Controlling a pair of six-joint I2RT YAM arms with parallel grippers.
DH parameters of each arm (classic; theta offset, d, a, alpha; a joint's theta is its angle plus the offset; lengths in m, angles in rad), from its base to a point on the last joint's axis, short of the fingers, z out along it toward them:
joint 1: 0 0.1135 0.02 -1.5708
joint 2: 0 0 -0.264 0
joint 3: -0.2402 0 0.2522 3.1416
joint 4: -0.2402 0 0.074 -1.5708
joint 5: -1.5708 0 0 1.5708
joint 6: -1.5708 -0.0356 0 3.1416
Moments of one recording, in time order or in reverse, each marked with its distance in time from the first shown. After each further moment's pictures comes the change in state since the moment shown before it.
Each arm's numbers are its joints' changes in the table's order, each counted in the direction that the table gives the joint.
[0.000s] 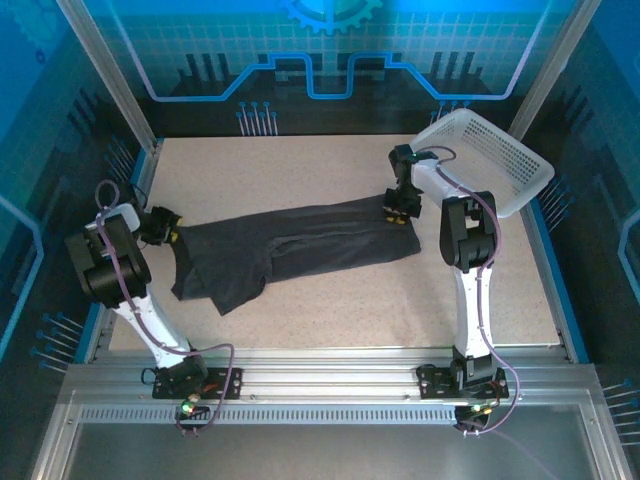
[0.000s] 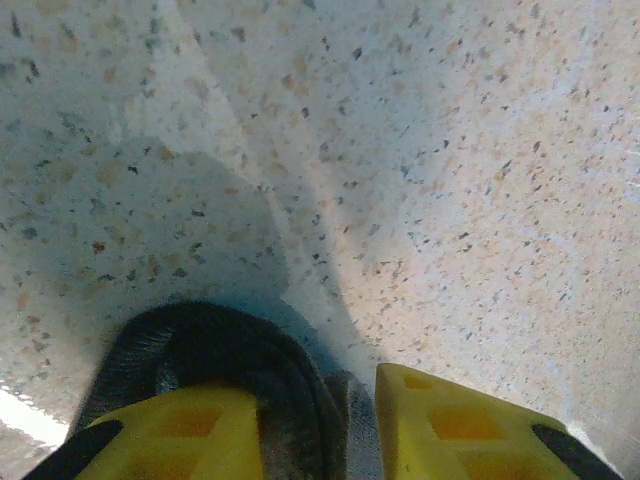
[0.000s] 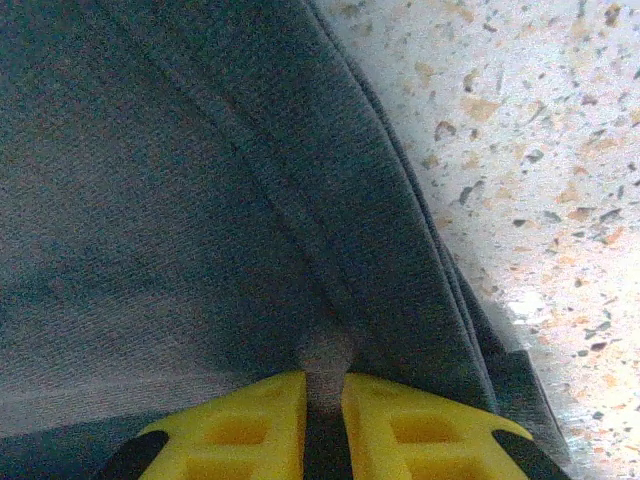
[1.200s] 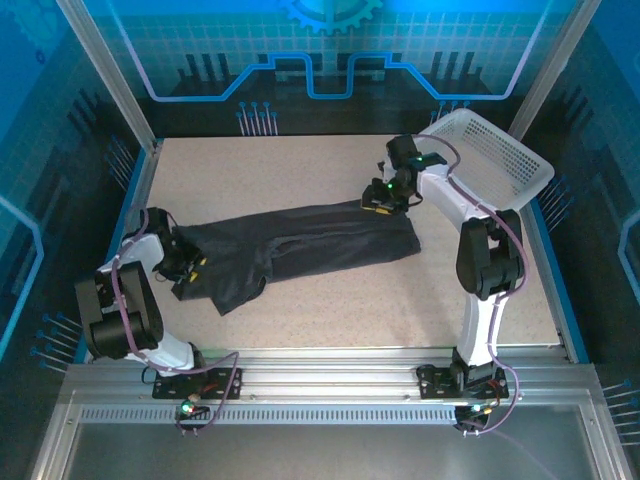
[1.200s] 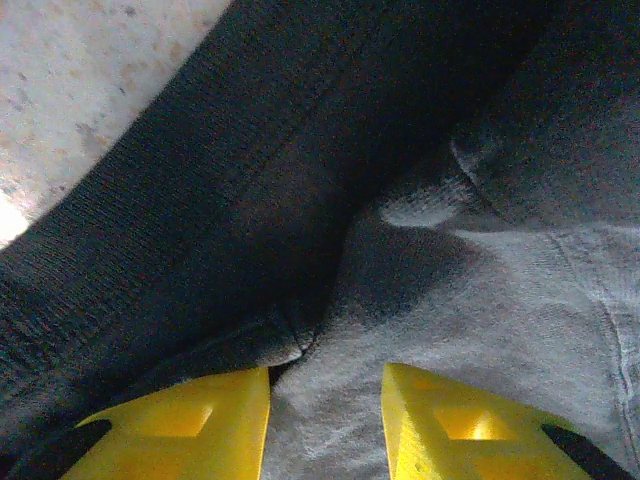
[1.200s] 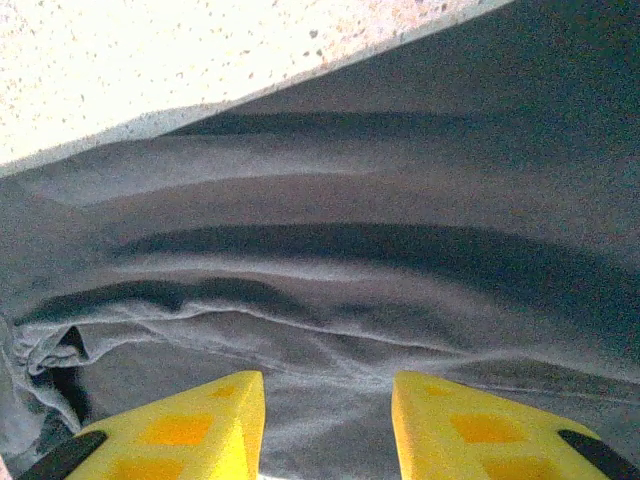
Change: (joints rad) left arm -0.172 -0.422 0.407 -0.157 0.192 -0.050; right arm 0.080 -0.335 0.234 0.212 0.266 0.099
